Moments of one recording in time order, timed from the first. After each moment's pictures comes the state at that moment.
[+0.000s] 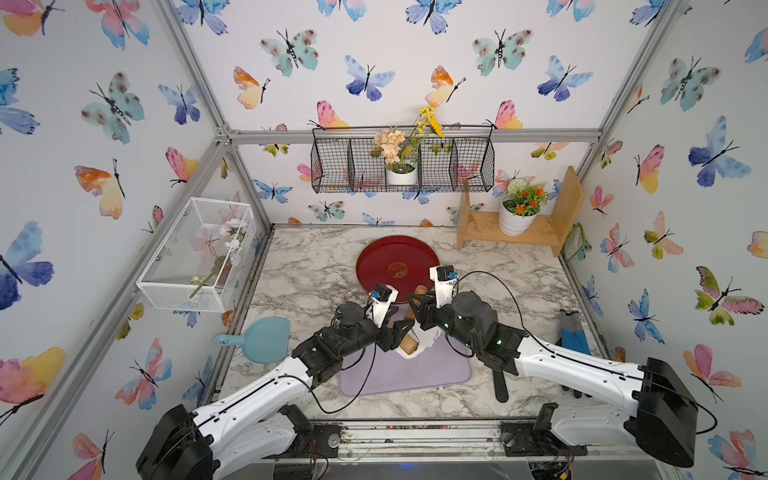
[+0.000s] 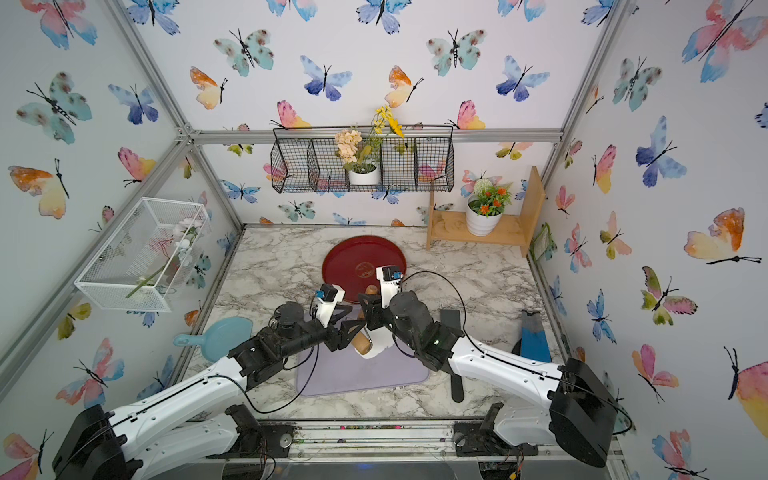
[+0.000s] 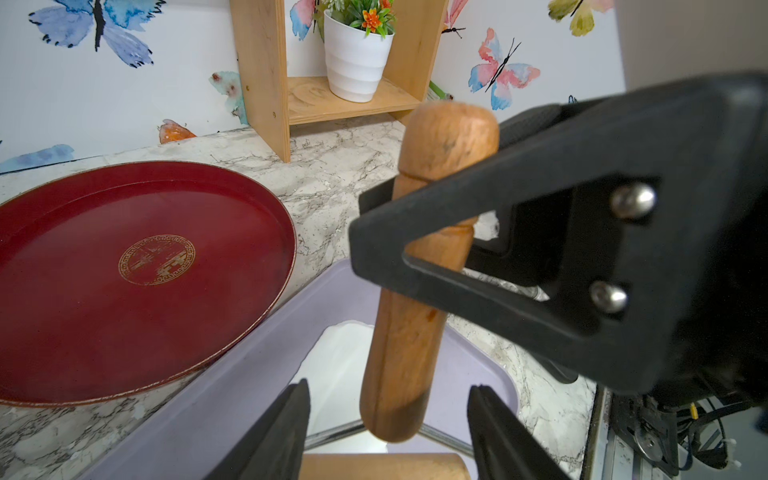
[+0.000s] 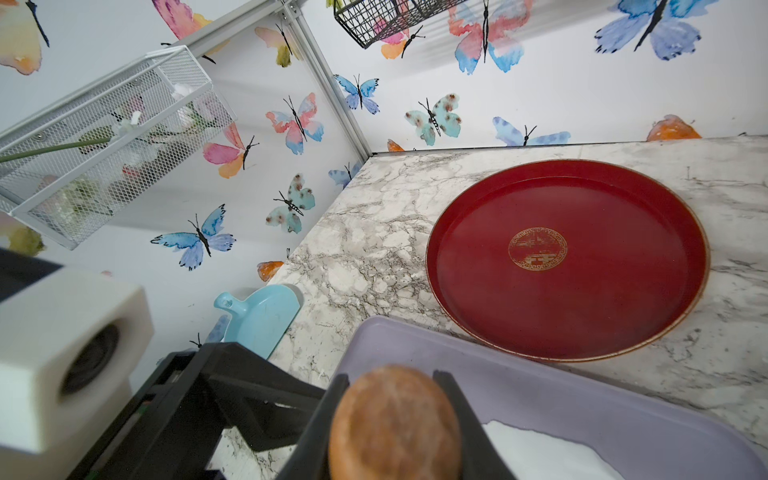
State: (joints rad) left arm -0.78 1.02 0.58 0.13 0.21 -0.19; right arm 0.99 1.28 0.81 0.21 0.19 0.51
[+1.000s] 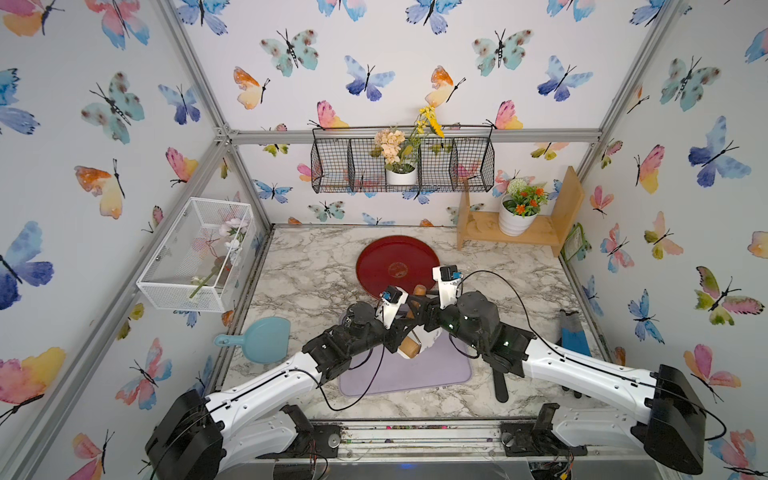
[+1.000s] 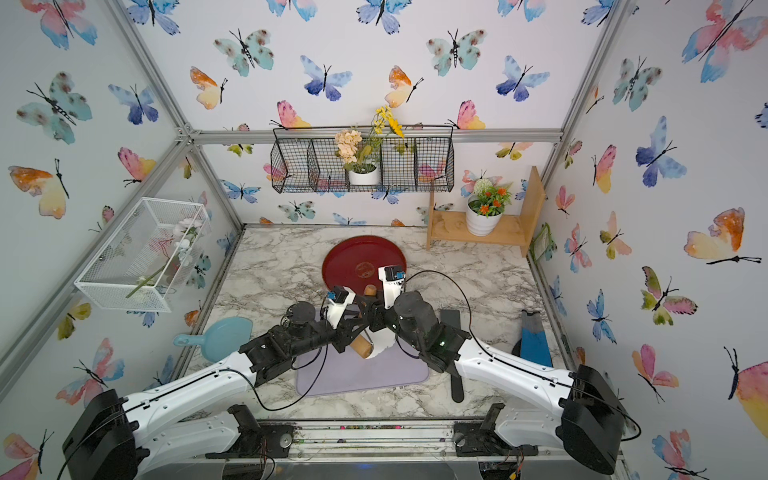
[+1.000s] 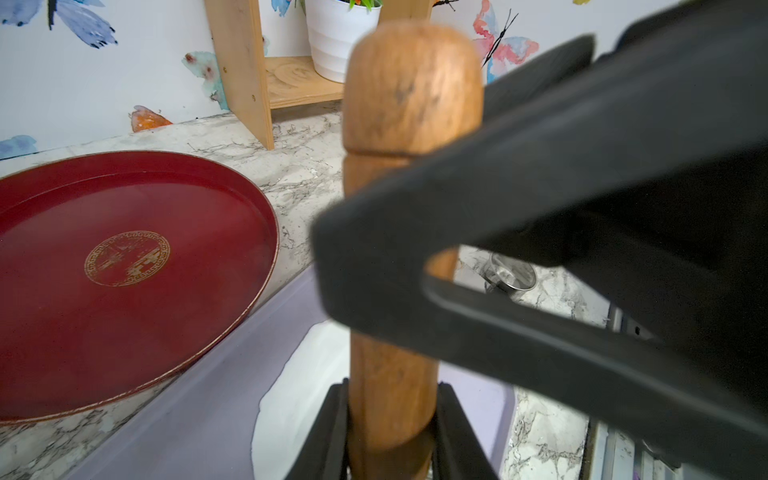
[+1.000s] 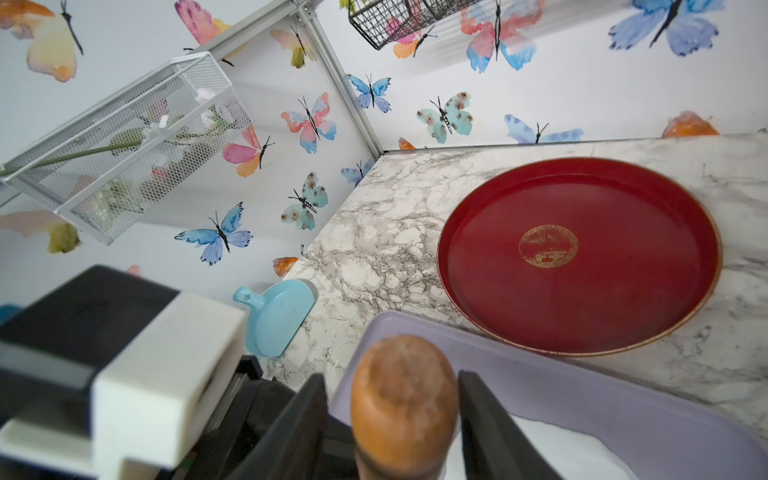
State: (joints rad) left arm -0.82 1.08 0.60 0.12 0.18 -0.19; right arm 0.99 1.21 0.81 0.15 0.15 0.48
